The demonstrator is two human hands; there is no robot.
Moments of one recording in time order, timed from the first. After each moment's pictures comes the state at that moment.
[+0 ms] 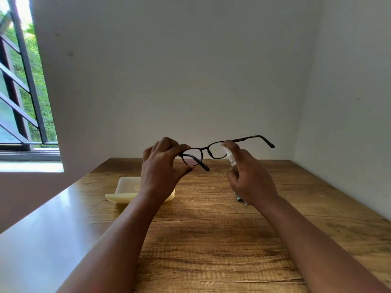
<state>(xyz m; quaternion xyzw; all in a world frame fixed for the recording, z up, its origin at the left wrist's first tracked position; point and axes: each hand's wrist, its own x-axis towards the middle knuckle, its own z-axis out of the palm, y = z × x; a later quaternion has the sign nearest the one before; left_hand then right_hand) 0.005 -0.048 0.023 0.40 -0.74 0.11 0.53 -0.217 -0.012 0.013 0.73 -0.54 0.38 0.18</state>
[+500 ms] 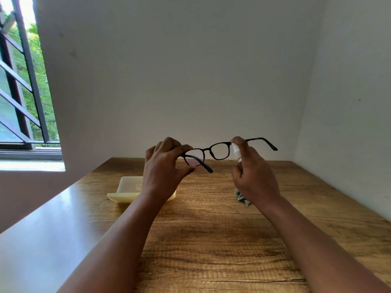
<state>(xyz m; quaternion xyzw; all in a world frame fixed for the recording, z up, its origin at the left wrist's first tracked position) 0.004 -0.046 0.023 0.40 -0.74 0.12 0.52 -0.216 -0.011 0.016 0.69 -0.54 0.43 0.21</state>
